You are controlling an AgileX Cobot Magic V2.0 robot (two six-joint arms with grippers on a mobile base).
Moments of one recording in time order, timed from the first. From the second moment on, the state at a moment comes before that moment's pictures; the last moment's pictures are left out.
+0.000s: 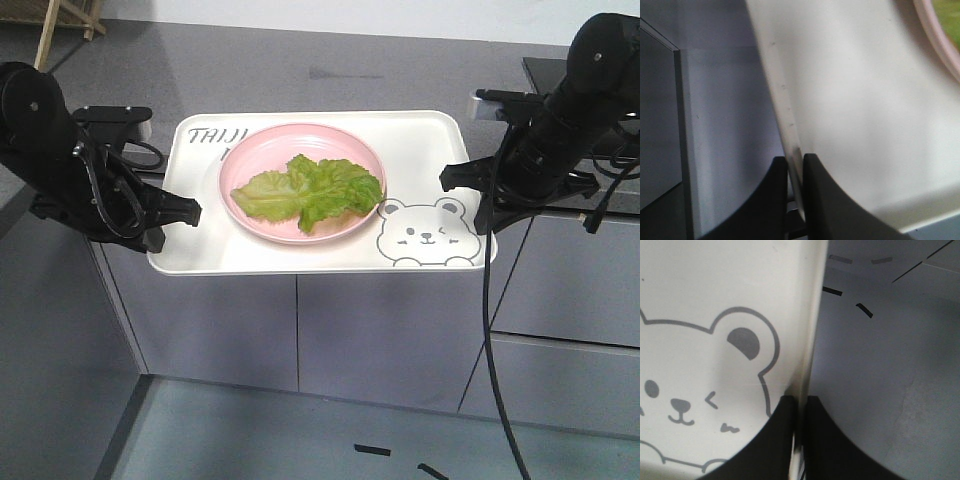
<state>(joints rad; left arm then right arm) -0.28 1.70 -1.45 -0.12 1.01 -0.08 0.12 1.90 -1.74 0.19 1.26 -0.03</state>
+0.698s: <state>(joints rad) -0.28 1.70 -1.45 -0.12 1.01 -0.08 0.12 1.90 -1.74 0.19 1.26 -0.03</state>
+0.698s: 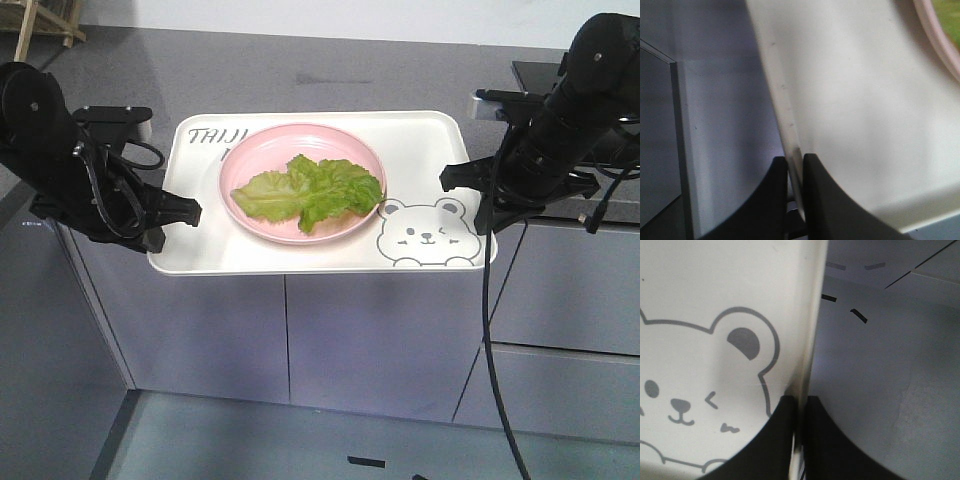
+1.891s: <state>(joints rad) -0.28 1.70 -1.45 -0.12 1.01 -0.08 0.12 1.90 -1.74 0.19 1.26 -0.03</state>
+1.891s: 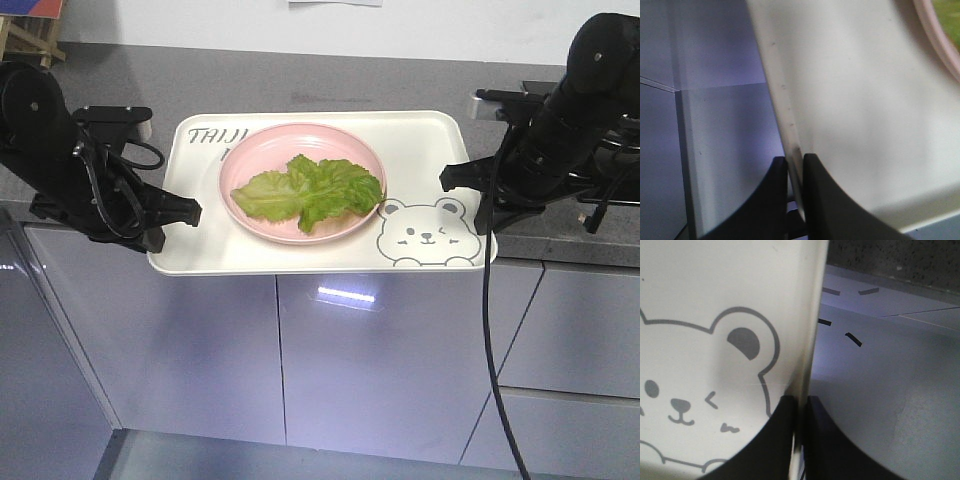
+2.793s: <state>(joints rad) -0.28 1.70 -1.45 -0.12 1.01 -0.08 0.12 1.90 -1.74 0.19 1.26 -0.03</state>
